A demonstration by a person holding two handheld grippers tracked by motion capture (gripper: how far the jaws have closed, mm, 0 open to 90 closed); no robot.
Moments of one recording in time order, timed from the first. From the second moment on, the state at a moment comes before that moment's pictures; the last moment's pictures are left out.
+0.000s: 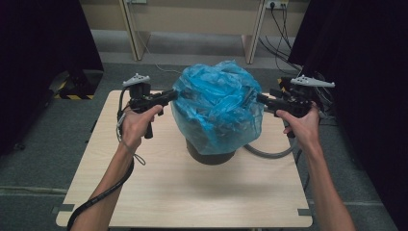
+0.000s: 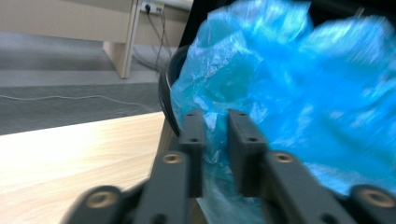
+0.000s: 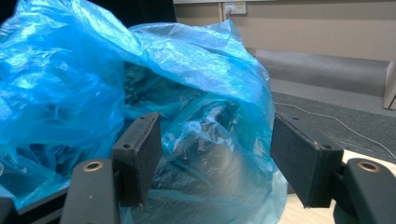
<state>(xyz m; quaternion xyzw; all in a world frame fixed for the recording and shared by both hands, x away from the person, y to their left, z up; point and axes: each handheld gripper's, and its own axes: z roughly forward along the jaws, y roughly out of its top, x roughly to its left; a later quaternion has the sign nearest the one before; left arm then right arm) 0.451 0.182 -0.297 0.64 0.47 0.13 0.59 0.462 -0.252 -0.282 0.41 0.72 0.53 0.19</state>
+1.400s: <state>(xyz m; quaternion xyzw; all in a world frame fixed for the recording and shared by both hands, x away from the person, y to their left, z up) 0.396 0.160 -0.352 0.73 0.39 0.14 0.54 0.441 -0.234 -0.274 0.40 0.75 0.49 0.20</state>
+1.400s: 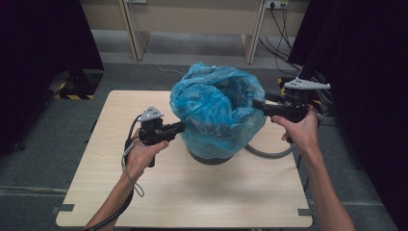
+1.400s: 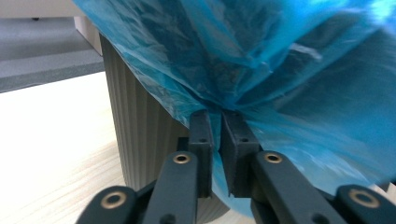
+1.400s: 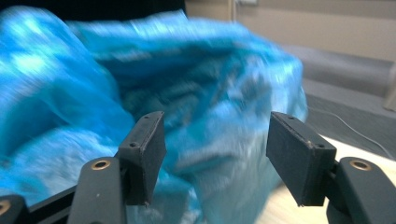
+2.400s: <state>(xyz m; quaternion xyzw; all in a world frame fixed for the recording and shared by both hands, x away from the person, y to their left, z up) 0.417 0.222 -0.326 0.66 0.47 0.17 0.57 0.458 -0.233 -0.263 0.40 0.74 0.50 0.19</state>
